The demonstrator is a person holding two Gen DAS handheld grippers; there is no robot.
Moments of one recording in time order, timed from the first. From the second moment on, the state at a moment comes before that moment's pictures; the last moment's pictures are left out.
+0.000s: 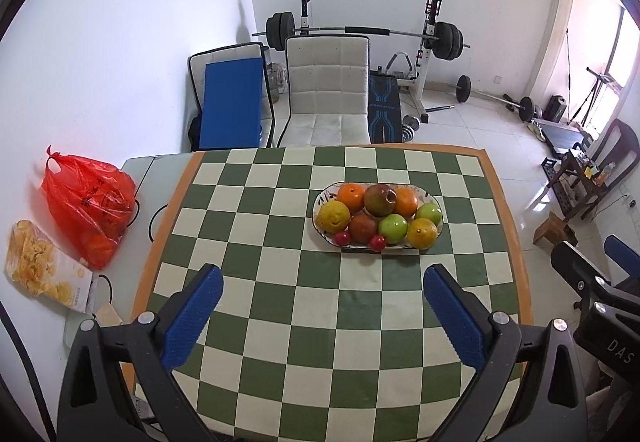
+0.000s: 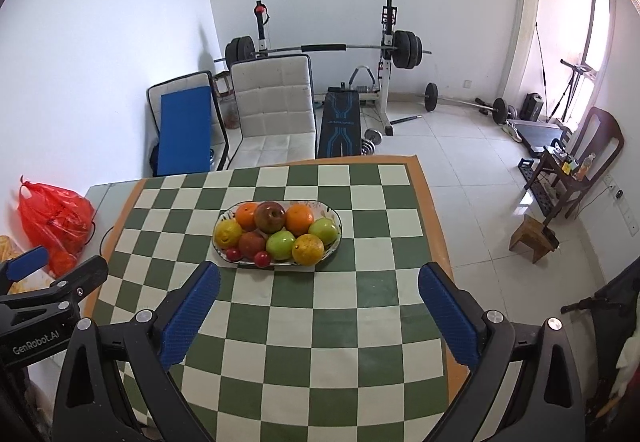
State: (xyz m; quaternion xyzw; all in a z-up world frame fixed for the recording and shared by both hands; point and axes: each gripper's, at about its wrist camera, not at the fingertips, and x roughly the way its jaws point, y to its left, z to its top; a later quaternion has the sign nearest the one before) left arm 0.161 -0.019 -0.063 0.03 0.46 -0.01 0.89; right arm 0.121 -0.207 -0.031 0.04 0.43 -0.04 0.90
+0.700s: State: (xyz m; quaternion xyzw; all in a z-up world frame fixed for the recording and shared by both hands) left arm 0.204 -0.036 -0.101 0.04 0.49 0.00 0.87; right arm 0.169 -0.228 -0.072 0.04 0.46 -0.04 0.89
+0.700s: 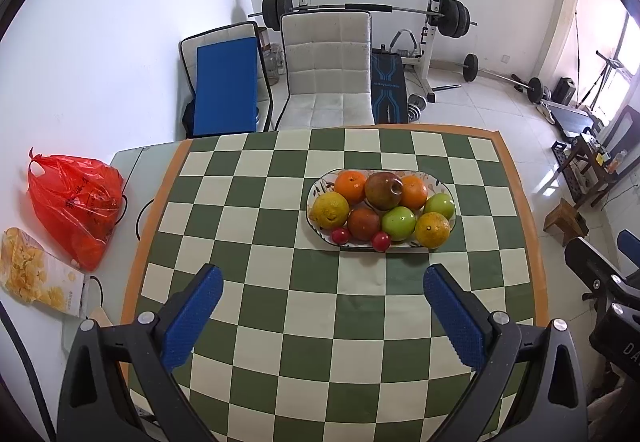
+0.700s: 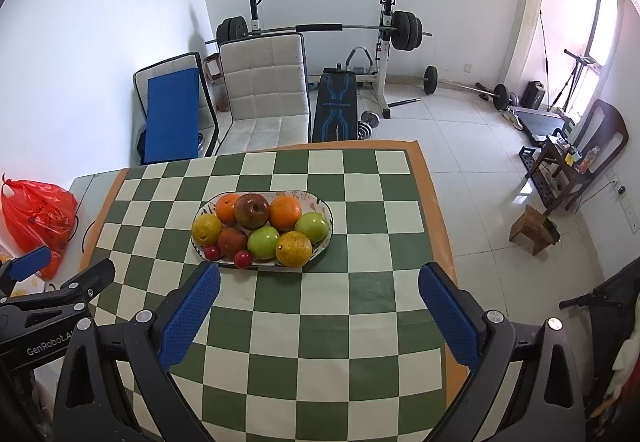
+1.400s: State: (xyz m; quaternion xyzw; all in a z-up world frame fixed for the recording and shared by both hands) left arm 0.195 -0.048 -0.093 0.04 0.49 0.00 0.87; right arm 0.158 -0.231 -0.070 0.03 0.46 -0.04 0.89
